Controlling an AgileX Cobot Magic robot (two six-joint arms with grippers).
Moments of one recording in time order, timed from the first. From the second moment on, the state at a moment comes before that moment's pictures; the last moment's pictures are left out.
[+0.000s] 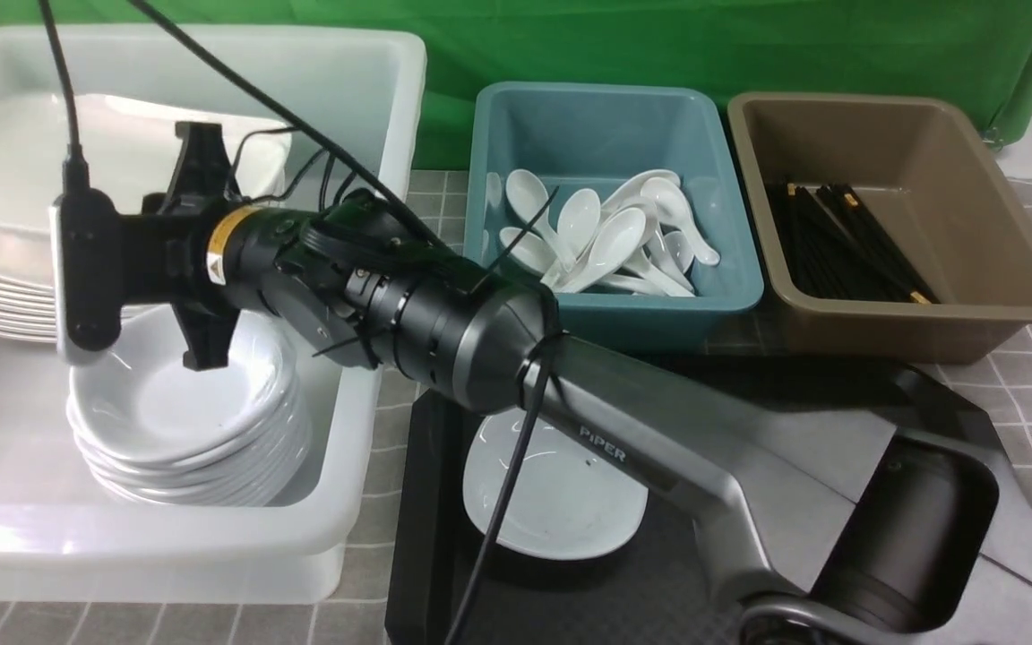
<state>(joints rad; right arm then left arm) 0.93 2.51 -2.37 -0.13 0.16 -0.90 -0.37 0.17 -0.86 0.04 1.14 -0.07</state>
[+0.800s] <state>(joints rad) 0.94 2.15 -2.38 -0.13 0.86 -0.45 -0.37 0.20 -0.86 0.01 1.10 -0.03</state>
